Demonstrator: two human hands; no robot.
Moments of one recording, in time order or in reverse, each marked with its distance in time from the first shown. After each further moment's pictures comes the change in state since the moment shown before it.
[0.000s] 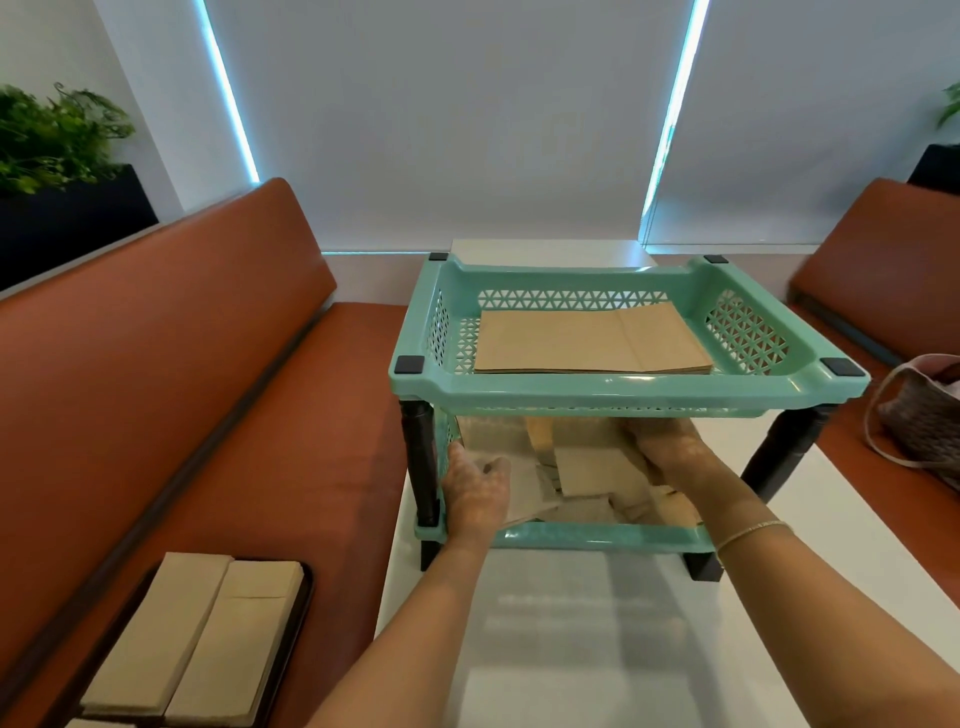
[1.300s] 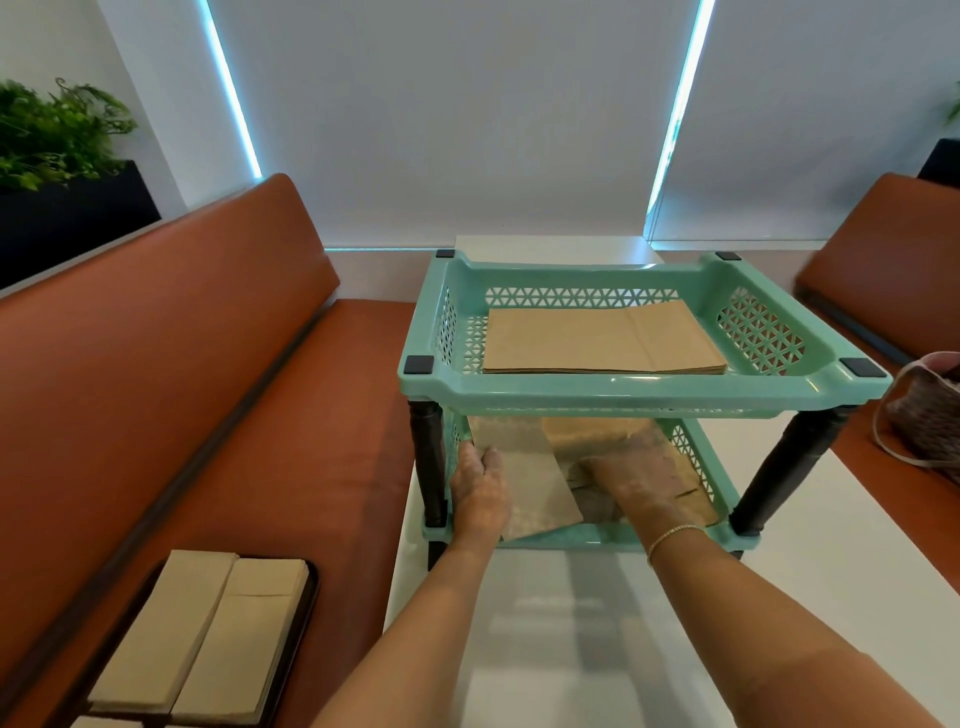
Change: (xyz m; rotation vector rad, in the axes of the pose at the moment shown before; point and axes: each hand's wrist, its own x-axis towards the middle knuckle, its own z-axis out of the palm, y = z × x) left_hand -0.002 0.000 -0.002 -0.105 0.017 0.054; right_hand 0.019 0.043 0.061 -0.516 0.239 0.118
